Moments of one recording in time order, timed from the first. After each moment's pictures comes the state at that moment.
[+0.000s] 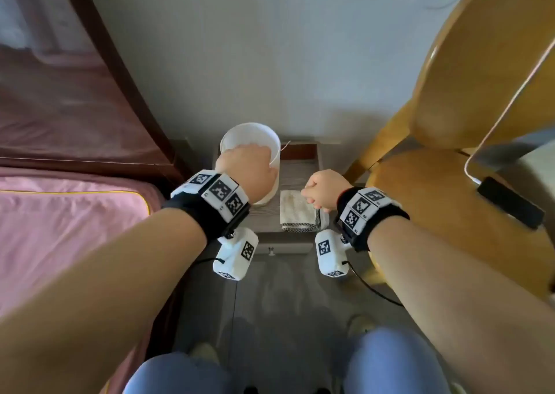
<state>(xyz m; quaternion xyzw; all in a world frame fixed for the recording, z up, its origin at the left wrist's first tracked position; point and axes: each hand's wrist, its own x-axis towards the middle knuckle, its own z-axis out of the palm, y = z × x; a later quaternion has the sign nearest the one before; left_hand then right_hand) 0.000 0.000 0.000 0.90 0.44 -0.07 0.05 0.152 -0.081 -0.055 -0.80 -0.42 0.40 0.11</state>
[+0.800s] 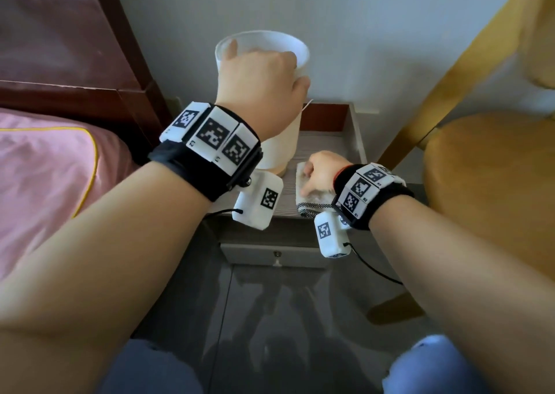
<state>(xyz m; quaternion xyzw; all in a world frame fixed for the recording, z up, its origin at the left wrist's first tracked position) 0.004 0.018 -0.122 0.88 0.41 0.21 -0.08 0.139 -0.036 -0.244 -0.80 -0.54 0.26 0.02</state>
